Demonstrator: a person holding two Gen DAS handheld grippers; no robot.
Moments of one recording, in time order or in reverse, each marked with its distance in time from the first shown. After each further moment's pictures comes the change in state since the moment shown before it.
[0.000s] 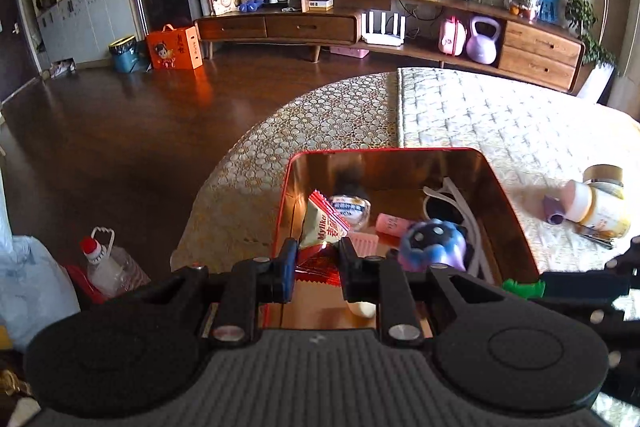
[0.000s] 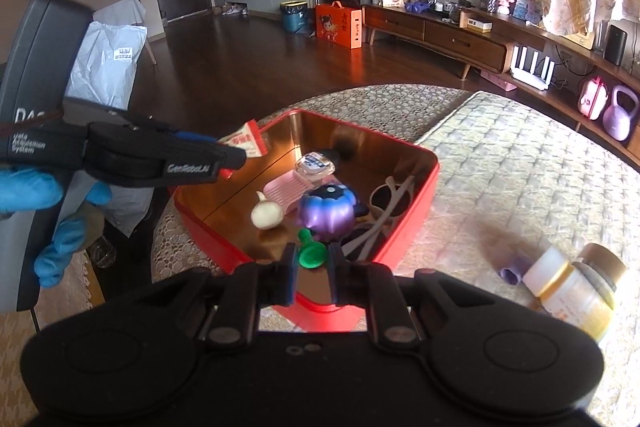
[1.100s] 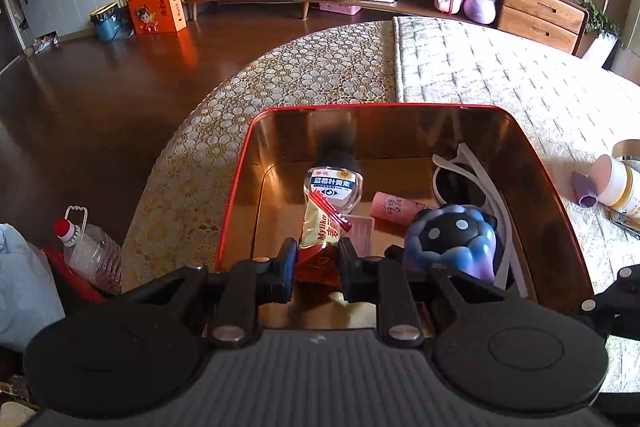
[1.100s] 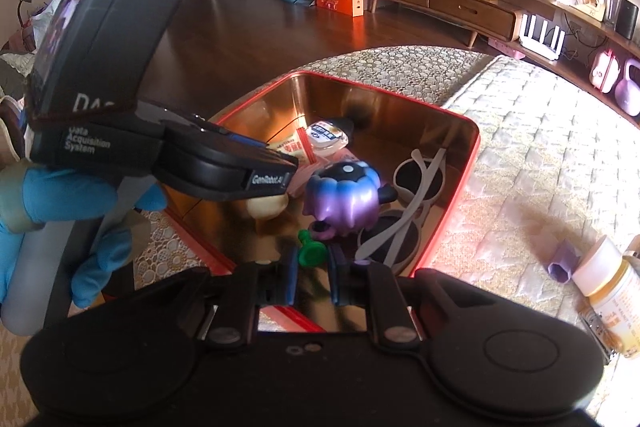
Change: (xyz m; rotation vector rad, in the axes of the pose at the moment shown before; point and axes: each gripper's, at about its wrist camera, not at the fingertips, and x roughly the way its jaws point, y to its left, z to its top) left arm 0.067 -0.013 0.000 0.013 0.130 -0.026; right arm 0.049 0.004 0.003 0.026 0.089 0.005
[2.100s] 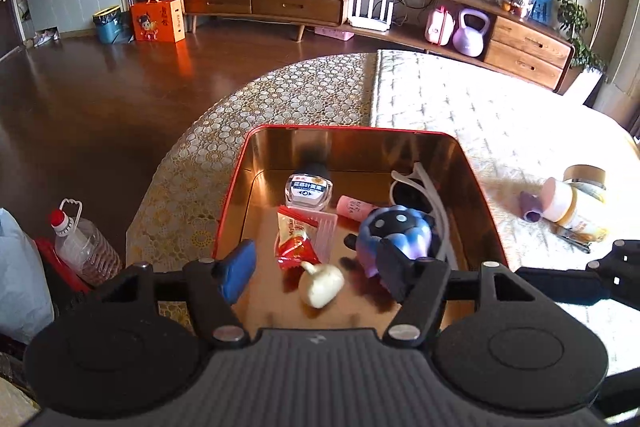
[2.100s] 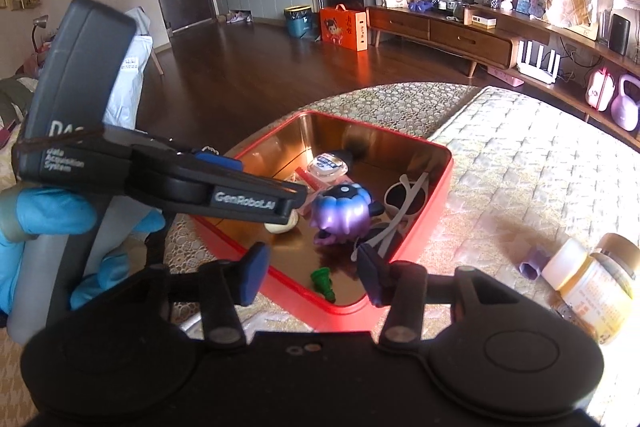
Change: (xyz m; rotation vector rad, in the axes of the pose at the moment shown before) left arm -0.056 -0.003 -0.014 -0.078 -0.073 -0.061; right arm -0.053 -0.004 -0.011 0.013 -0.113 0.032
